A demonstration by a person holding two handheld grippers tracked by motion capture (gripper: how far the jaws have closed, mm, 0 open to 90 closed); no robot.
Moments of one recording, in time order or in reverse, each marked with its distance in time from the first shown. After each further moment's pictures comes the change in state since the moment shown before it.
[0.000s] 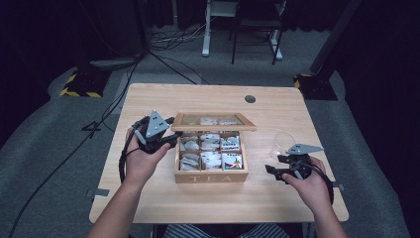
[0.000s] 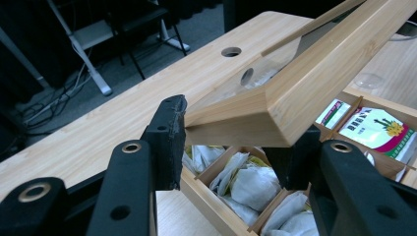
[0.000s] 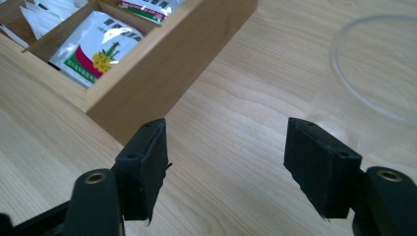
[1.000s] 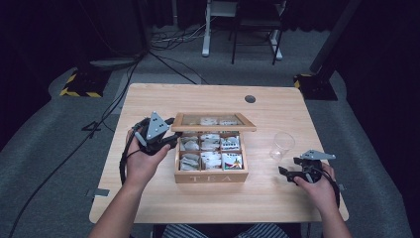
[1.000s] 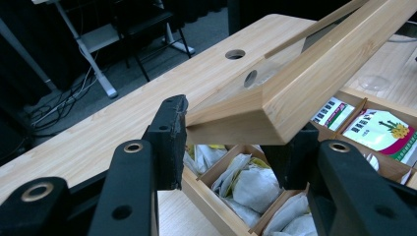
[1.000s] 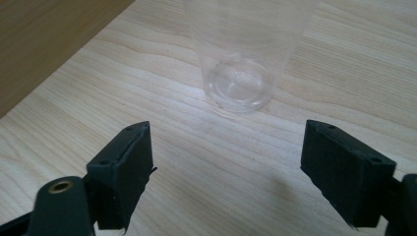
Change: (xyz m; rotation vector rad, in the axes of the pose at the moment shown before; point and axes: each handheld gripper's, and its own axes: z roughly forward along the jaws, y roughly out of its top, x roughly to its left) left arm -0.004 -0.003 -0.001 -0.020 0.029 0.006; right arm -0.063 -0.060 0.021 -0.052 -0.089 0.078
